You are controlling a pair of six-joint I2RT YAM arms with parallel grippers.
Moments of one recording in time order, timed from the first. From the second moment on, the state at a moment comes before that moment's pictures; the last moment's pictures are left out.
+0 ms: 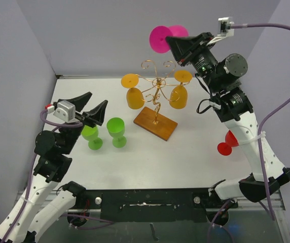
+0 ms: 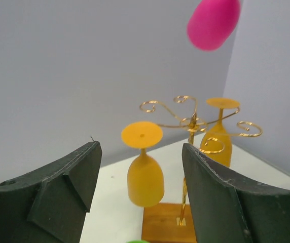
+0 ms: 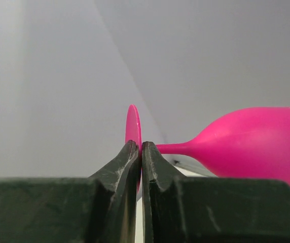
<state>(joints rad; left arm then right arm) -0.48 0.65 0.83 0.26 0.06 -0.08 0.58 1.35 1.76 -0.01 -0.11 0.52</state>
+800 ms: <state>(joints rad) -0.48 0.57 0.61 0.21 -0.07 -0.17 0.20 1.78 1.96 -0.03 -0.44 0.73</state>
